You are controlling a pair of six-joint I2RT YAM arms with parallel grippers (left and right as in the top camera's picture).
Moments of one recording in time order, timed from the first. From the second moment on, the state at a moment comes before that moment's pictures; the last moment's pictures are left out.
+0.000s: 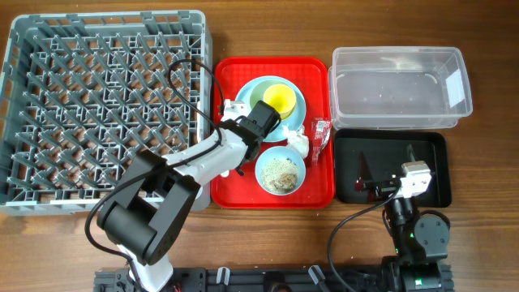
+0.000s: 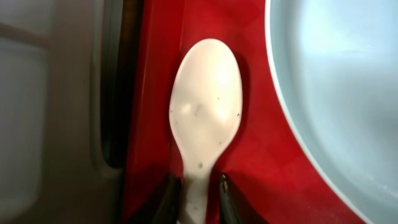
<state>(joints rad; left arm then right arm) -0.63 1.89 1.07 -0.54 -0.48 -0.64 0.06 0.03 0.01 -0.01 -0.05 -0.02</state>
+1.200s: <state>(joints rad) -0.63 1.36 1.07 -0.58 -0.59 -0.47 0.06 0.03 0.01 -0.01 -0.05 -0.02</state>
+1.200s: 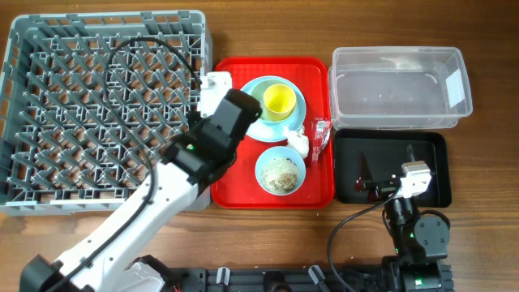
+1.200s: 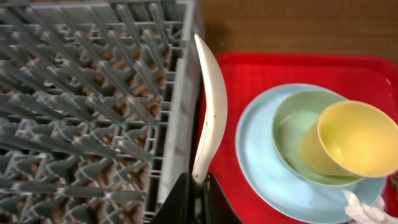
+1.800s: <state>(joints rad) -0.37 1.56 1.07 -0.52 -0.49 -0.23 0.06 0.03 0.01 -0.01 -0.05 -0.02</state>
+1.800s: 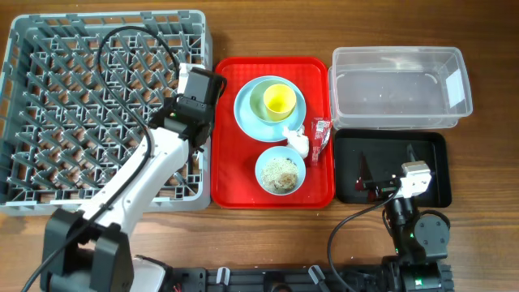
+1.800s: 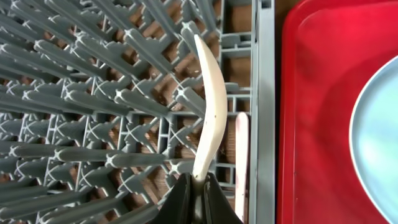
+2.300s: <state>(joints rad) -0.37 1.61 1.07 -0.53 -0.49 -0.25 0.06 0.03 0.01 -0.01 -0.05 -0.02</state>
